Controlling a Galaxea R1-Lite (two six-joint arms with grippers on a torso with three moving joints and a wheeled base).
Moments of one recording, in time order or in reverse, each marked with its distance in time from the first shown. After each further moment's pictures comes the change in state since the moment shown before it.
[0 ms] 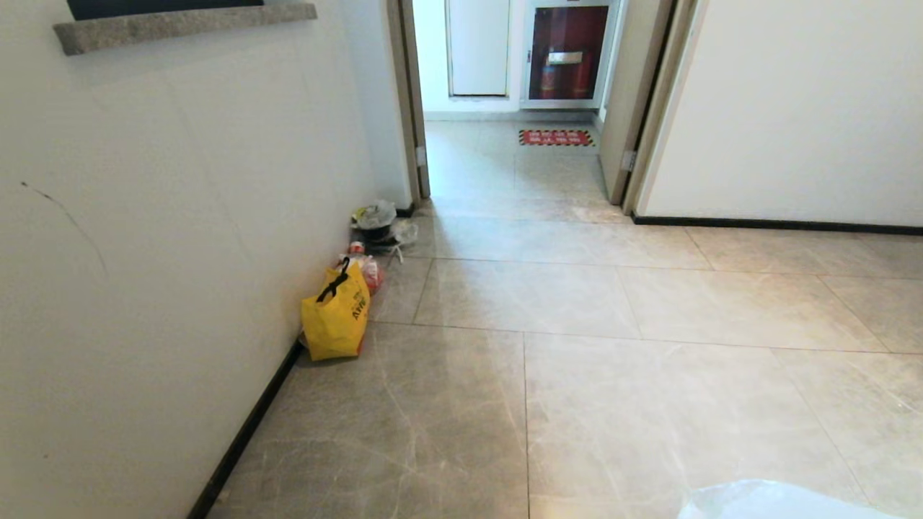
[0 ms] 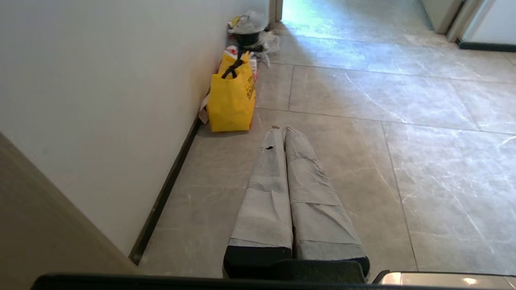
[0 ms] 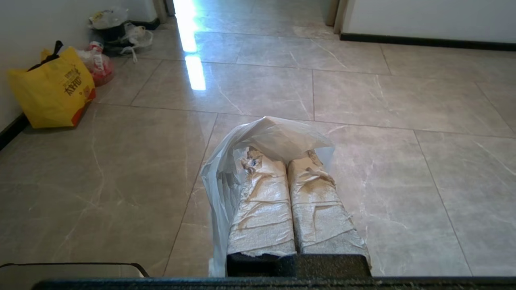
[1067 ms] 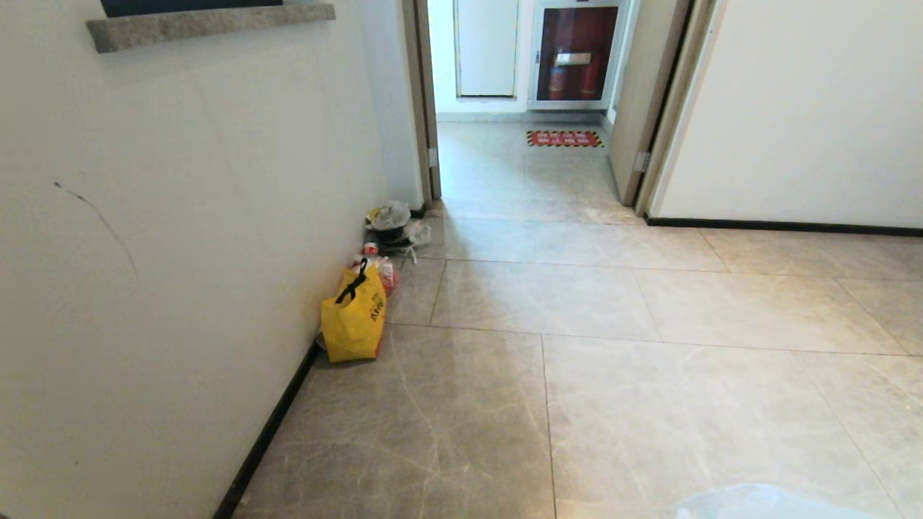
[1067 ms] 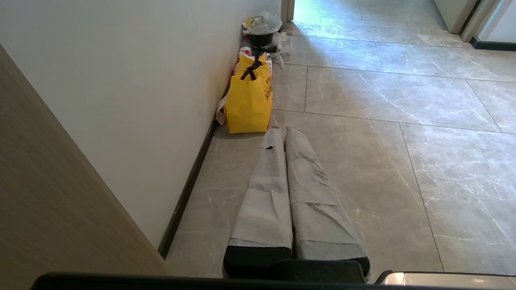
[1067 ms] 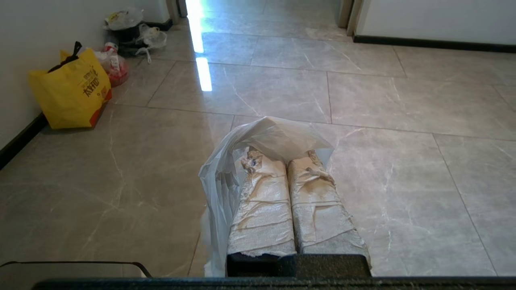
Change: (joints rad) left arm 0.000 0.000 0.000 0.000 -0.001 0.006; right arm 0.000 0.000 0.000 0.000 0.000 0.000
